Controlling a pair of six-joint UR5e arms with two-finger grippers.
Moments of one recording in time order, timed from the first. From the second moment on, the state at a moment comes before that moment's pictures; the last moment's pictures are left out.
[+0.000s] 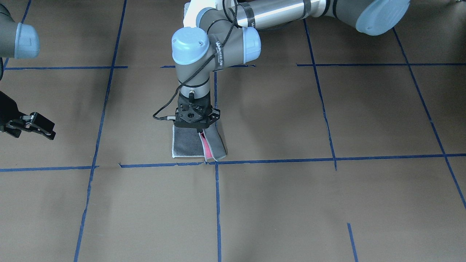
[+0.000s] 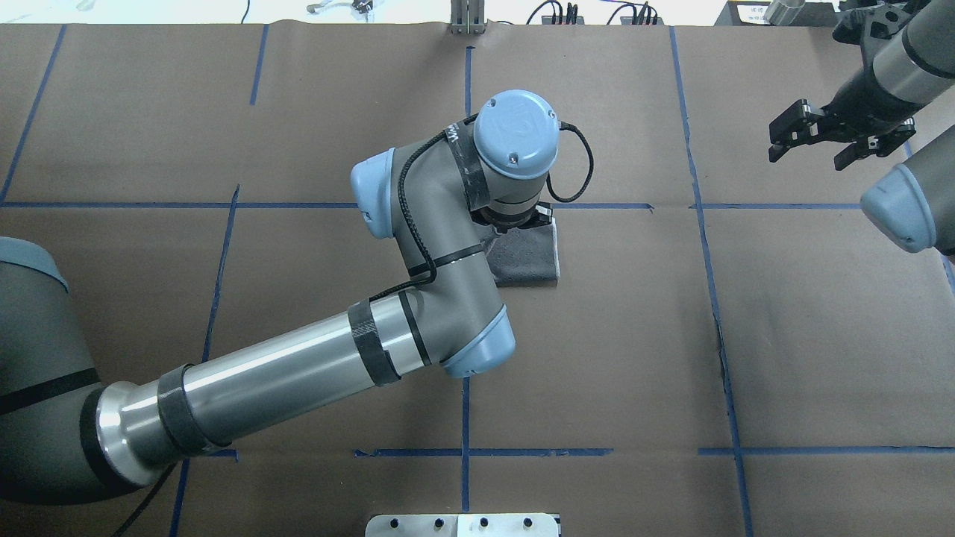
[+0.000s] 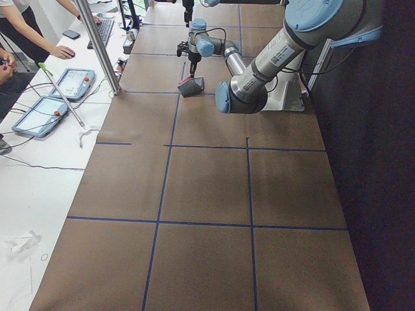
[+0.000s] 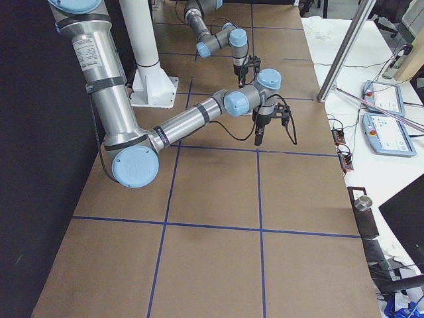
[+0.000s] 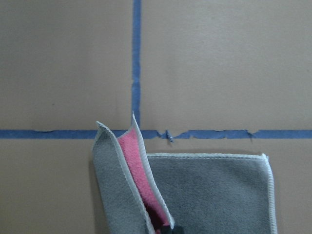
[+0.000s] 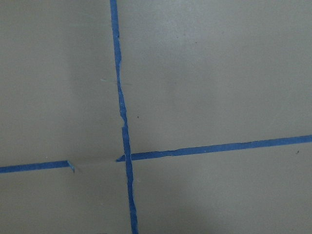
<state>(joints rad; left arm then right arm) -0.51 -2.69 -1.21 -1.63 -1.74 -1.07 1.13 -1.27 1.77 -1.61 2.25 0.75</state>
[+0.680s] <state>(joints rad) -0.43 -2.80 -1.07 -1.64 -1.64 -1.00 1.14 -1.29 1.77 -1.61 2.25 0.73</state>
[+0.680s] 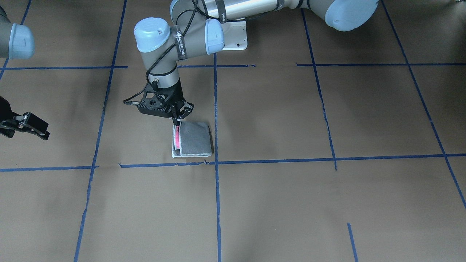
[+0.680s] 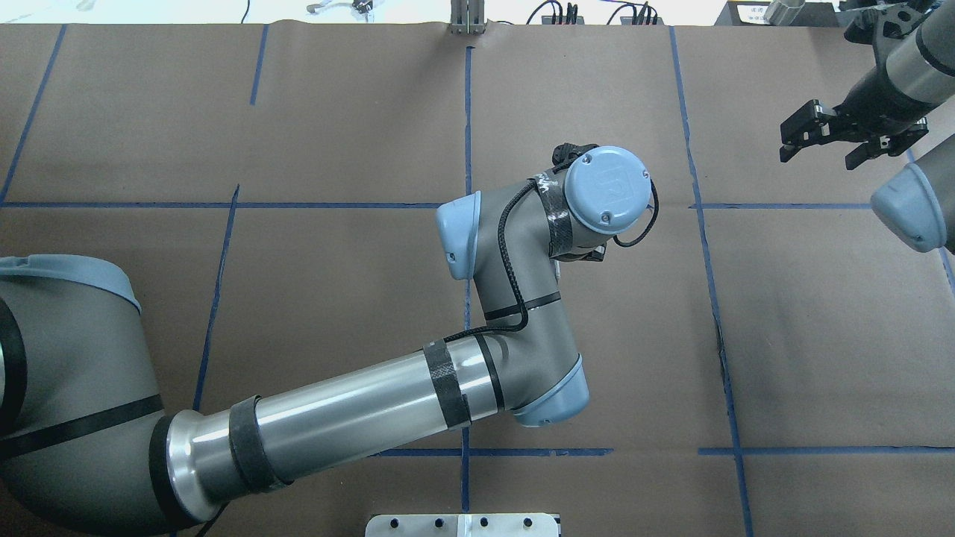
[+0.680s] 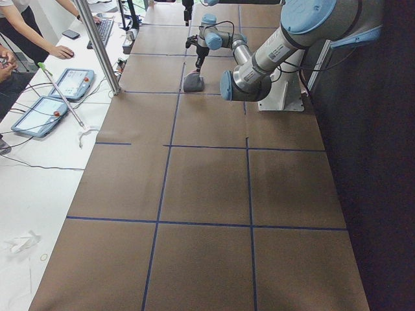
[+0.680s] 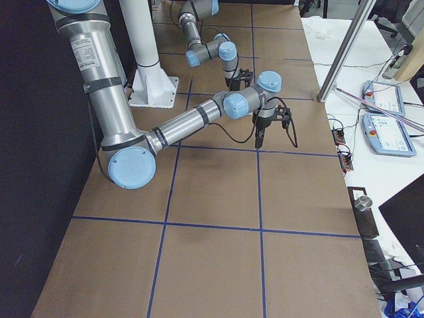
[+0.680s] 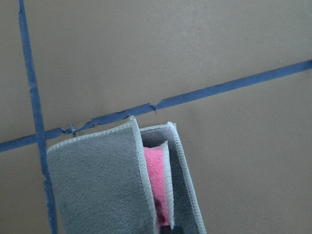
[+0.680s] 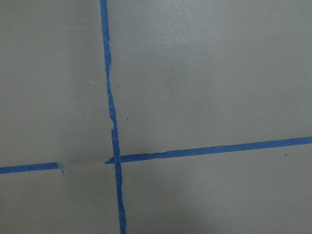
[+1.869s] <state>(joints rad) -0.46 -2.76 -1.19 -1.65 -1.63 -0.96 1.14 -1.29 1.76 -1.60 2.24 0.73</state>
